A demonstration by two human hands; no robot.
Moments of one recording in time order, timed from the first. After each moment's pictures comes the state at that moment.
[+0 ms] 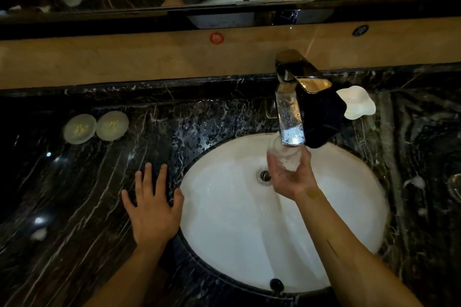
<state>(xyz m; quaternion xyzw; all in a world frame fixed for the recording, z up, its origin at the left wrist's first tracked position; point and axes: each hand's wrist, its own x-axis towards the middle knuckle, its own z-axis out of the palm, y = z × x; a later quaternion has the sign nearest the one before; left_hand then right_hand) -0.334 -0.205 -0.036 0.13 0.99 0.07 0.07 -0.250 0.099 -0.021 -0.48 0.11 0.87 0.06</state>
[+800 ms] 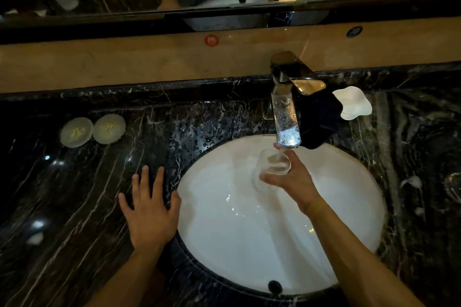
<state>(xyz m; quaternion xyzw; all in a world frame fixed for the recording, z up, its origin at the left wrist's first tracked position) -0.335 -0.205 -0.036 0.13 0.99 0.08 0.07 -0.223 0.098 -0.023 -0.38 -0.64 0.67 0.01</state>
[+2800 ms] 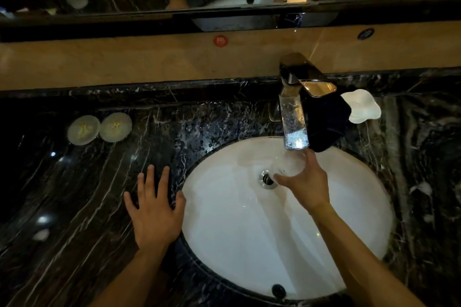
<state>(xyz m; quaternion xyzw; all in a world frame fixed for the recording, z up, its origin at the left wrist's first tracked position) -0.335 -0.205 -0.037 0.13 0.99 0.07 0.06 -0.223 0.100 -0.004 -0.45 -0.75 0.48 0.03</state>
